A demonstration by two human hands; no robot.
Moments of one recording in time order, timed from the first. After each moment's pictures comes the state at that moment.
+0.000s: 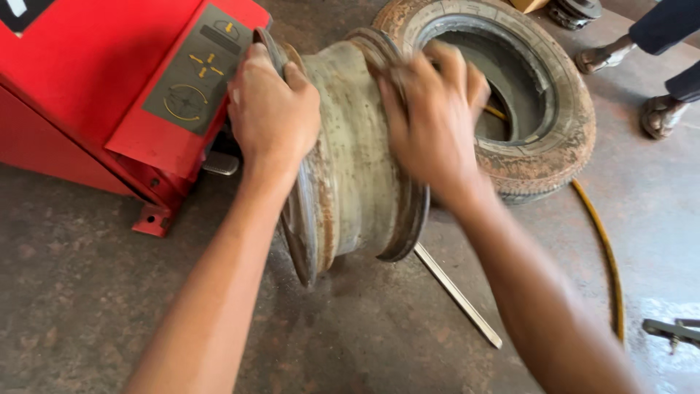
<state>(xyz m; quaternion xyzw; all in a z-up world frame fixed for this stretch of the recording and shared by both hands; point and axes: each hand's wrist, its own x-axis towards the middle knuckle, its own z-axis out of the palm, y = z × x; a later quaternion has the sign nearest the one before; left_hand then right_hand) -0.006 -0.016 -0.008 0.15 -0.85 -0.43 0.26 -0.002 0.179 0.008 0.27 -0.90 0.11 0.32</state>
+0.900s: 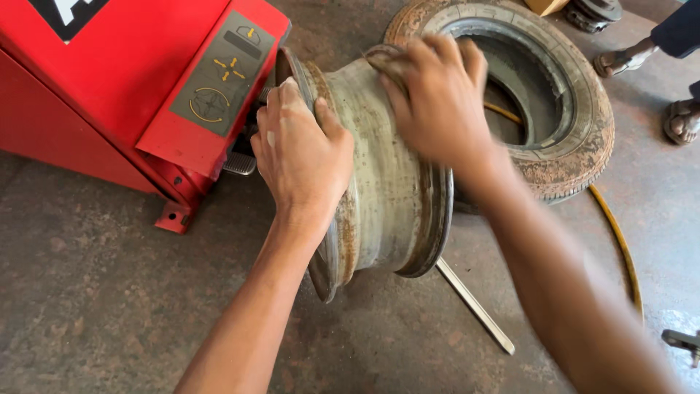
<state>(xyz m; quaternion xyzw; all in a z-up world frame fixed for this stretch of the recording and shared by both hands) 0.049 0.005 0.001 0.13 -0.87 -0.38 0.28 -0.022 0.171 0.024 0.36 -0.89 0.08 0.28</state>
